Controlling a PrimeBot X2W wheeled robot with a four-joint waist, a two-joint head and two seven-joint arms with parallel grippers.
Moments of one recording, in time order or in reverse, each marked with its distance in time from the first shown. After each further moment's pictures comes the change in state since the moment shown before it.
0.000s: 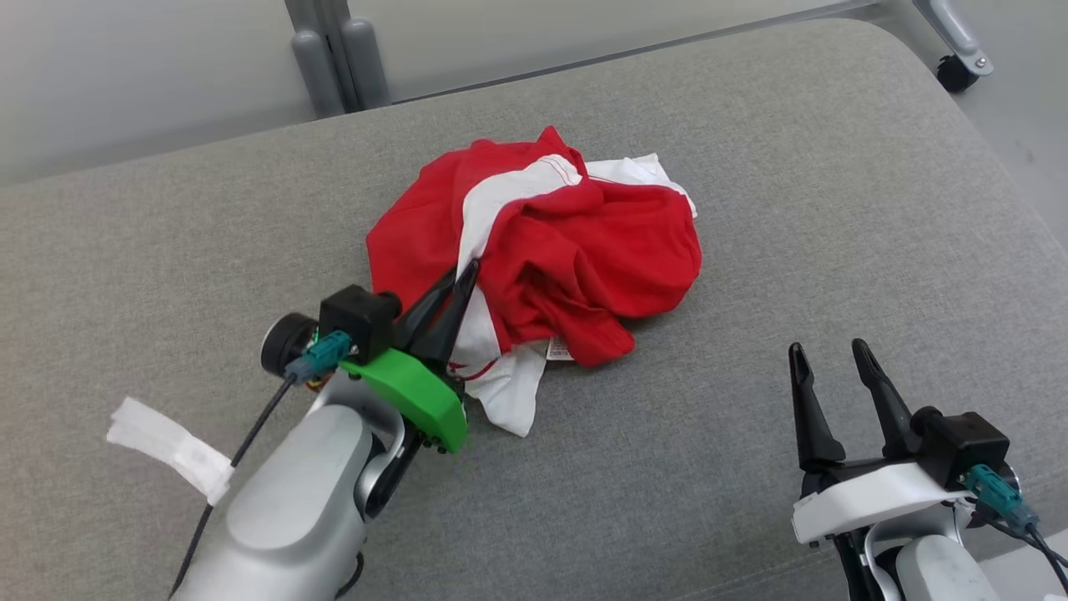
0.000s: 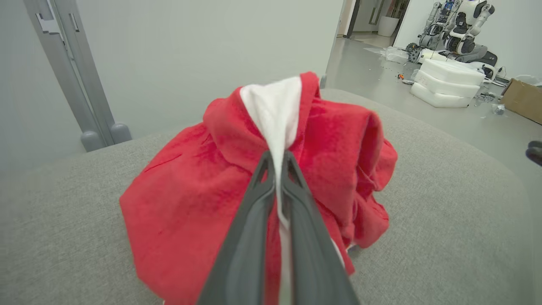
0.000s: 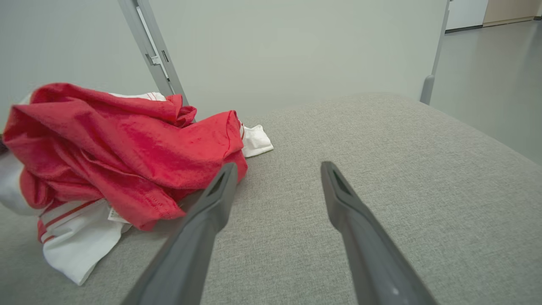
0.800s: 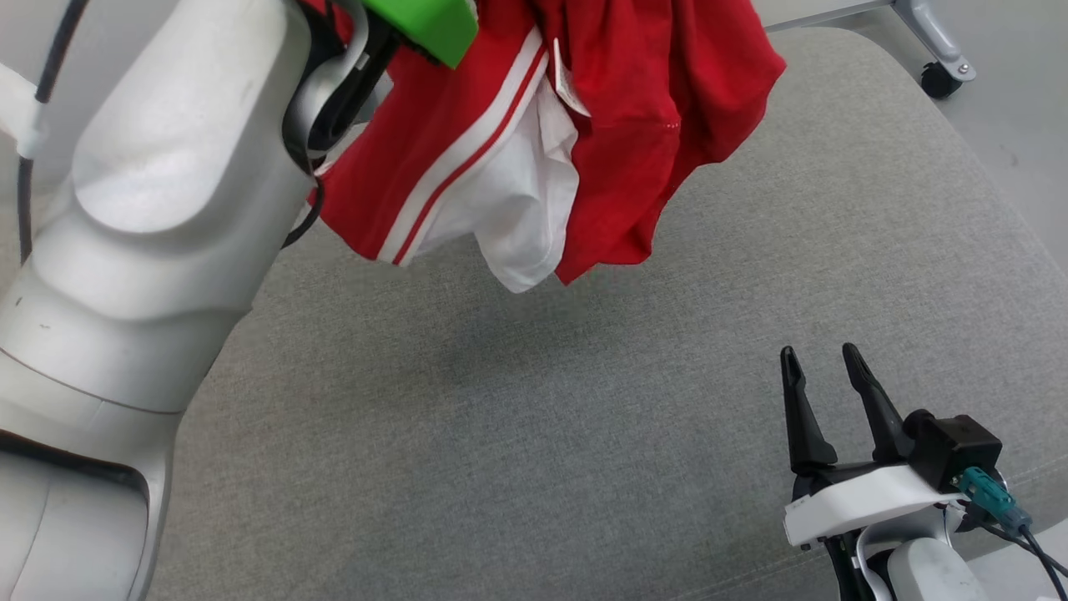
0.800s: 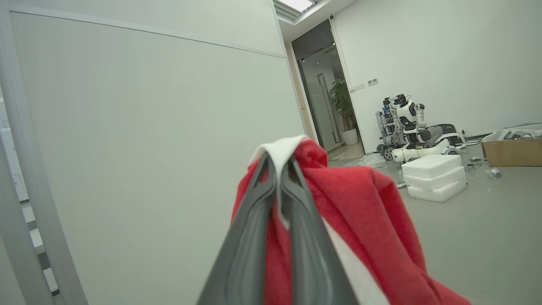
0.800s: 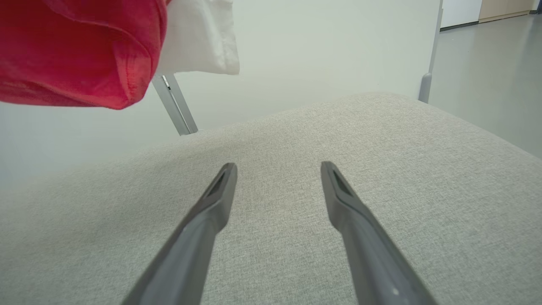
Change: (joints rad) left arm -0.706 0.045 -0.064 -0.115 -0.100 0.000 0.056; right arm 0.001 0.013 0.010 0.008 0.020 0.000 -0.002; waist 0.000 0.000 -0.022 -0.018
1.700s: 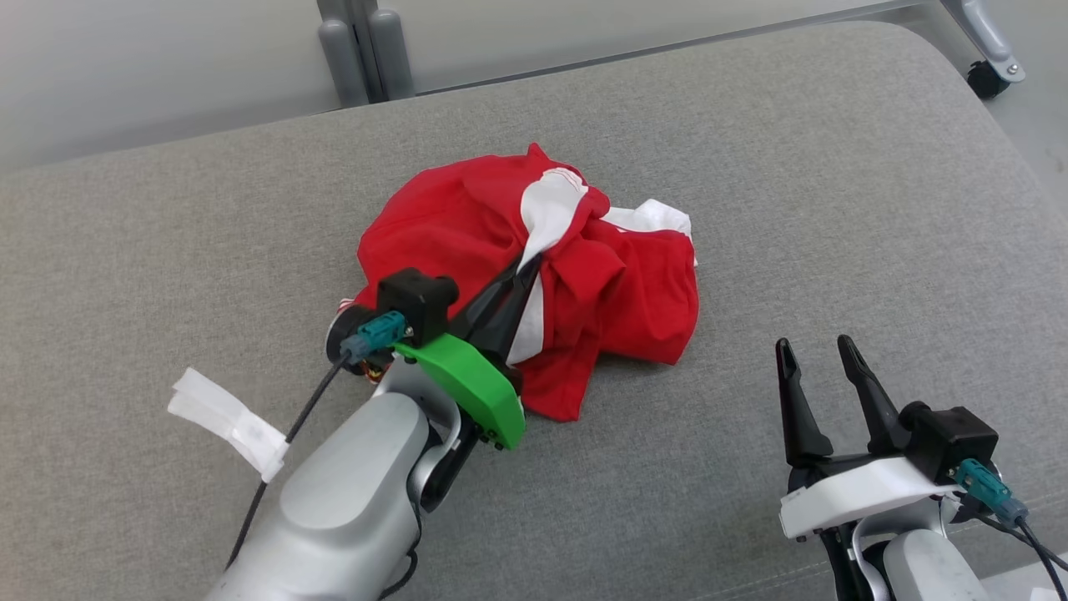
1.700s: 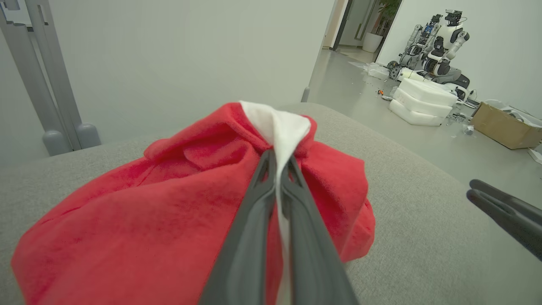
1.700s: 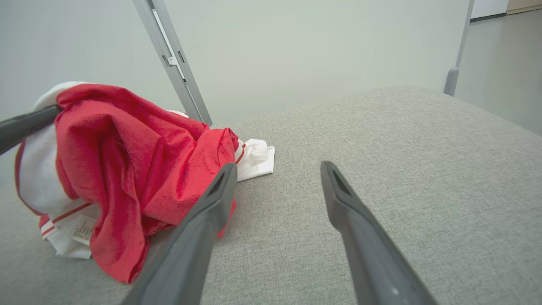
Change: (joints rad) left arm 0.602 -0.102 -0.083 0.151 -0.077 0.023 -0.059; right arm -0.017 0.002 0.007 0.005 0.007 0.000 0.000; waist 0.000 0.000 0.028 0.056
